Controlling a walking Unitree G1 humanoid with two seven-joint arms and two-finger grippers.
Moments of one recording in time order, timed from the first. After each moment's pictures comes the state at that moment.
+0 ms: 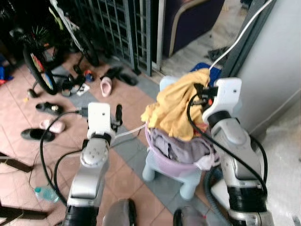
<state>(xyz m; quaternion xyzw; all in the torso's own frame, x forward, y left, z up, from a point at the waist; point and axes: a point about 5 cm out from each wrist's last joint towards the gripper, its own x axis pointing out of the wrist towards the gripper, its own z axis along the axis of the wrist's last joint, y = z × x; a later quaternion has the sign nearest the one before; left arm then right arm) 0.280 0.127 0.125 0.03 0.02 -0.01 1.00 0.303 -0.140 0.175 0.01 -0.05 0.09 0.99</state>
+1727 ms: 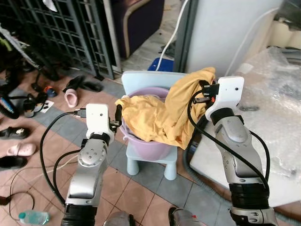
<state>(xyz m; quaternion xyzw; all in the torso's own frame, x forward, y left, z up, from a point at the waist) 0.280 0.123 0.123 0.01 0.02 -0.04 1.00 0.309 -0.151 0.178 -0.03 -0.07 0.05 1.00</state>
